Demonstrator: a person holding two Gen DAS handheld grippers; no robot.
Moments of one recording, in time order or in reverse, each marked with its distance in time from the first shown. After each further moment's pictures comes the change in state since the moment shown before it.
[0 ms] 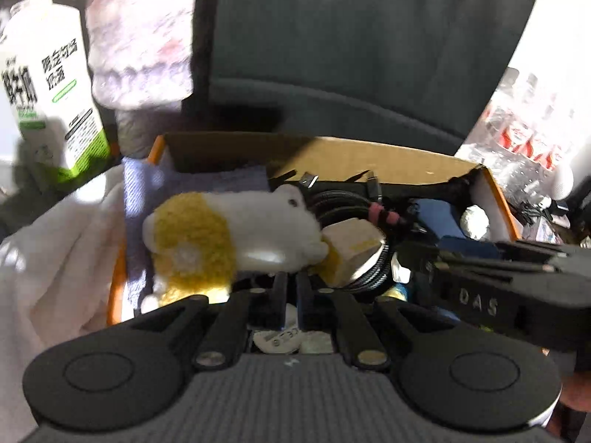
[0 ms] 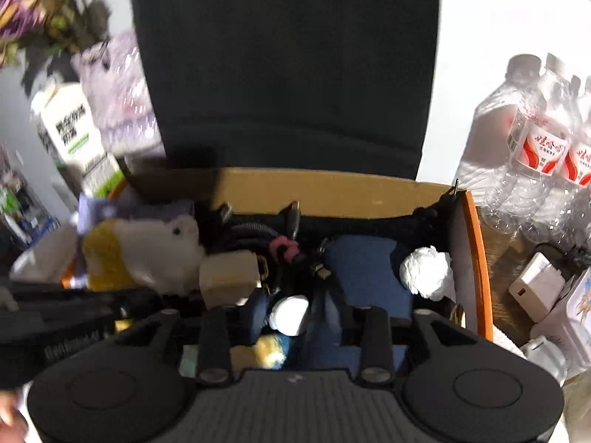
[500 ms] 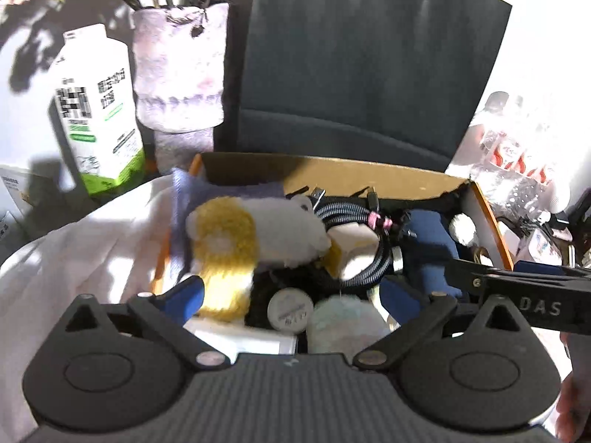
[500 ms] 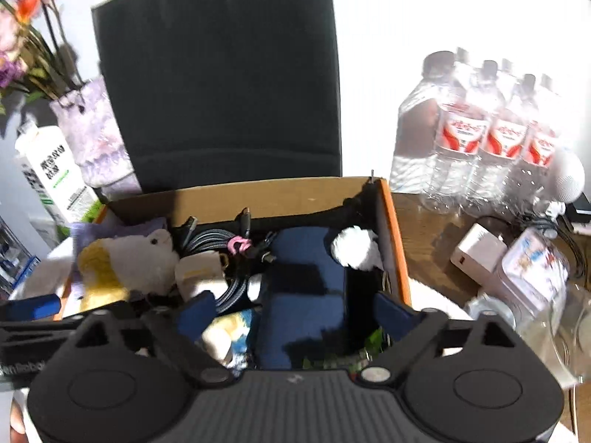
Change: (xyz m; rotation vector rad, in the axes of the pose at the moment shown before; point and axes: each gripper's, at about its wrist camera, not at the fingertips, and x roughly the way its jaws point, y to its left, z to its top) left arm -0.057 -0.007 -0.029 -0.025 -0.109 0.065; right arm -0.053 -0.023 -0.021 0.111 -0.063 -0.078
